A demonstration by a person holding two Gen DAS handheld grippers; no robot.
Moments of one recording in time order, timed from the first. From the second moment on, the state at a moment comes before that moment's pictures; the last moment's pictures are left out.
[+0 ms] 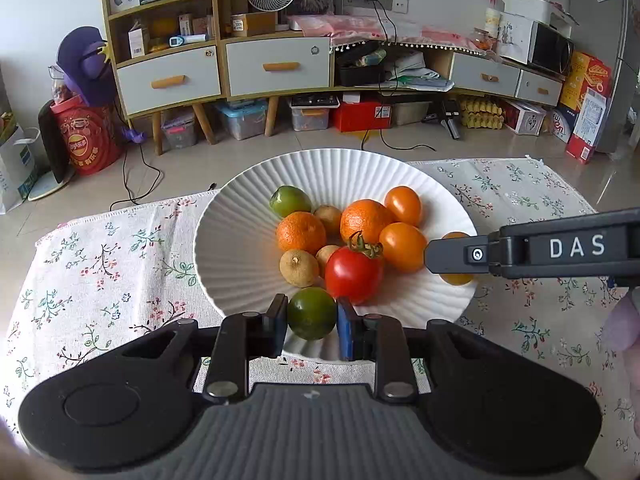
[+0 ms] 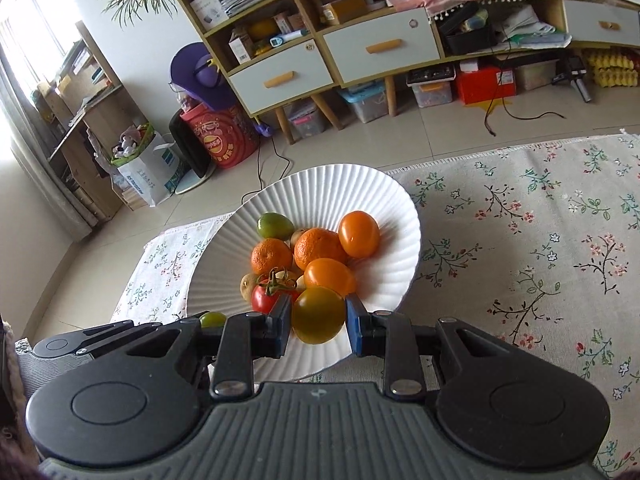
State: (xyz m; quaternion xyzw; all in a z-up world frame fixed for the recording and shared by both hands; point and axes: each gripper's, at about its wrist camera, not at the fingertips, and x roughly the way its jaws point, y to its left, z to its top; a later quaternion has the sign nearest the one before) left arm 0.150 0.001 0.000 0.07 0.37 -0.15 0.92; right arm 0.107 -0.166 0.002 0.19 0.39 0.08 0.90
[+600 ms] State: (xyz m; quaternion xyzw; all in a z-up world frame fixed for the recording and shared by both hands) left arm 0.150 -0.009 -0.004 0.07 0.36 -0.17 0.92; right arm 0.107 -0.163 0.004 0.19 0.39 0.07 0.90
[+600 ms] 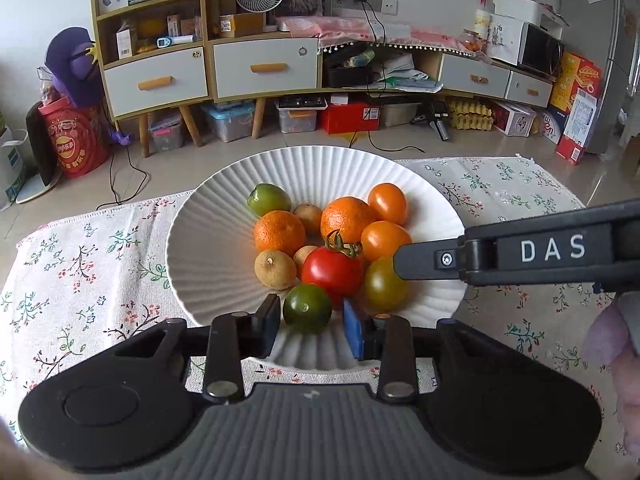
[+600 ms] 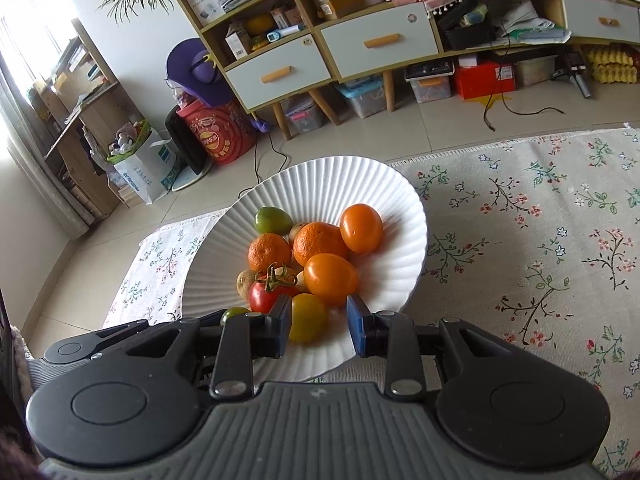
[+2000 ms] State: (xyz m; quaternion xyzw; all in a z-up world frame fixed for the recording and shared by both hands) left arm 0.090 0.053 0.015 0.04 0.39 -0.10 0.92; right arm 0.057 -0.151 0.031 0.10 0.35 0.10 0.93
